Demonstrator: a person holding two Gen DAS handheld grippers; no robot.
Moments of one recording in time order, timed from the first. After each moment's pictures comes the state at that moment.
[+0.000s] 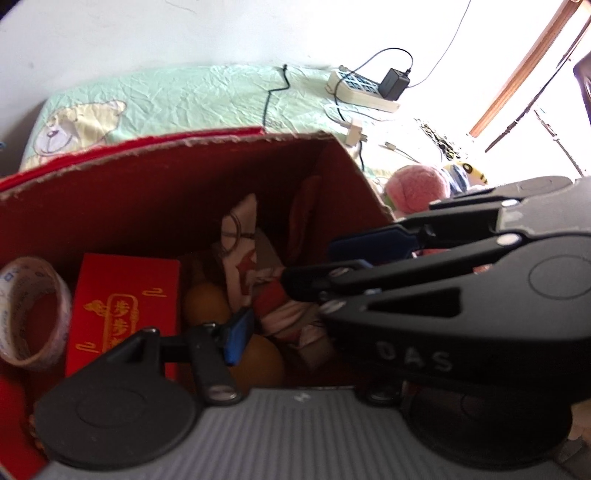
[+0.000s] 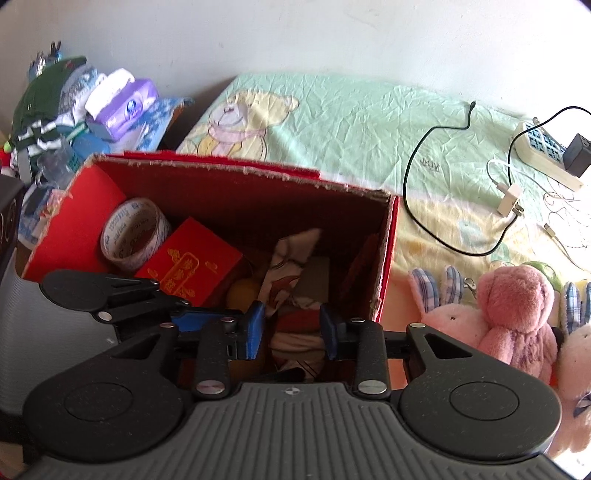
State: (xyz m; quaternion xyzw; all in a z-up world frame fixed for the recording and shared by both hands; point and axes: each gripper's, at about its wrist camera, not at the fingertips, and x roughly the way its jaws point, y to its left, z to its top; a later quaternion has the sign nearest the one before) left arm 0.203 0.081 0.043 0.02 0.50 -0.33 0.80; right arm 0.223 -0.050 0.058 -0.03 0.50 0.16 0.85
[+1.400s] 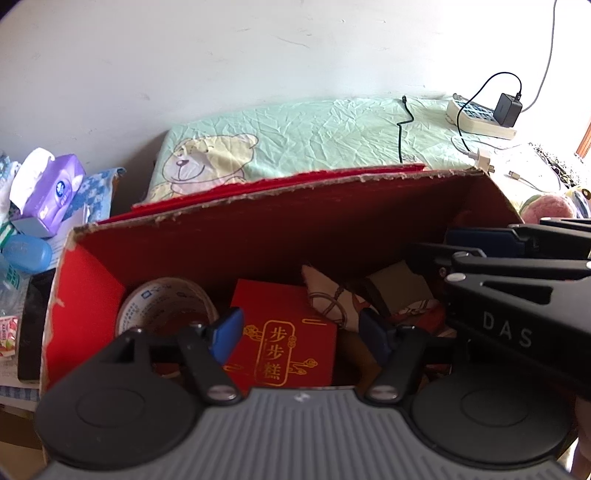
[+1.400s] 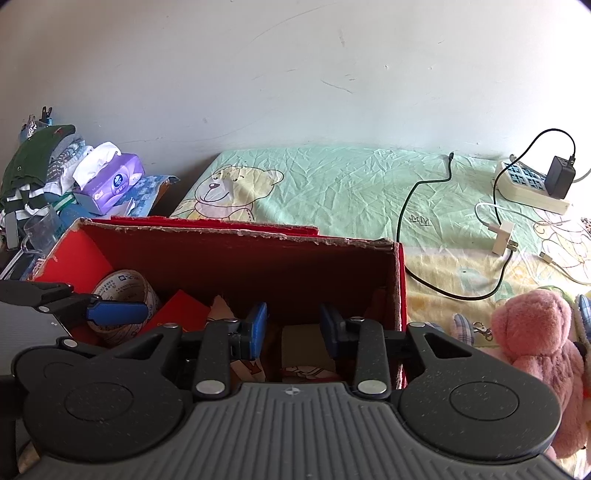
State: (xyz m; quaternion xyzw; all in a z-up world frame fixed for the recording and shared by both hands) left arm 0.213 0.111 0.046 0.09 0.44 -0.15 0.88; right arm 0.218 -0.041 0.042 0.01 0.37 0.12 0.92
